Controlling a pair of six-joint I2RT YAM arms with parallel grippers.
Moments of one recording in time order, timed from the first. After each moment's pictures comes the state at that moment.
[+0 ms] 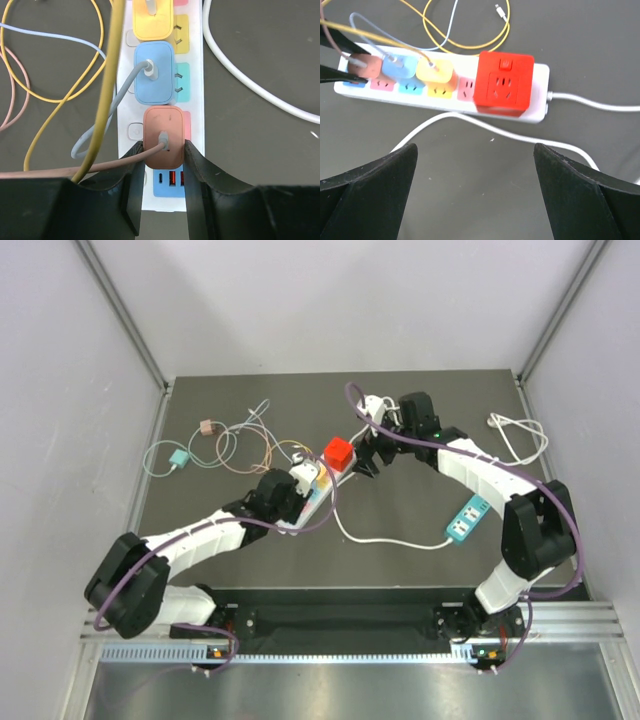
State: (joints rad) left arm -0.66 1.31 0.63 -0.01 -0.12 0.06; right arm 0.45 1.63 1.22 -0.27 -0.55 -0.38
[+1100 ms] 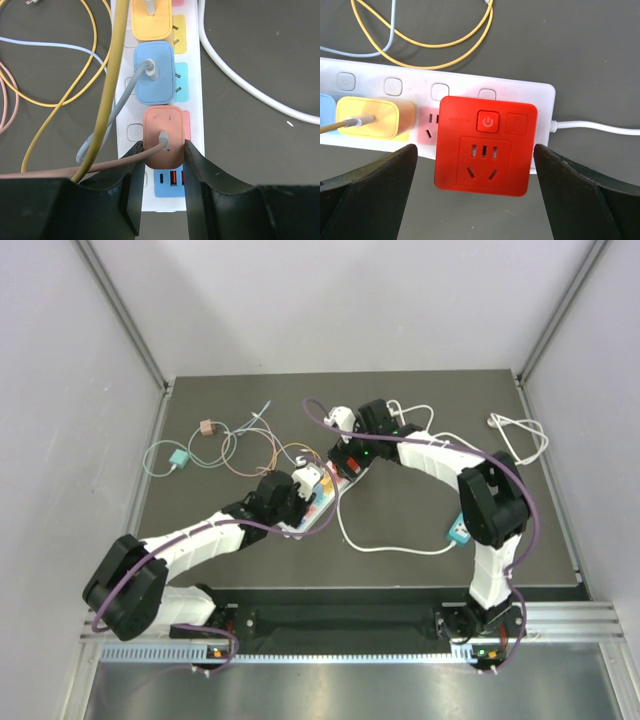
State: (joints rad) left arm -0.67 1.29 0.61 0.01 -0.01 0.08; right arm 0.56 1.91 1.40 -0.30 -0.30 -0.37
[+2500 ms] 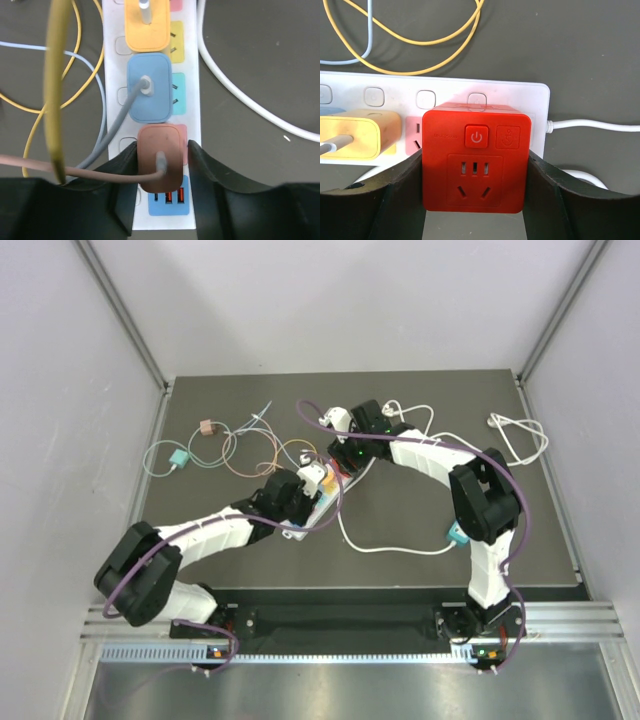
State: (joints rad) left arm -0.69 1.37 0.63 0.05 -0.02 0.03; right arm 0.59 1.97 1.46 -0.34 -0.21 -0.34
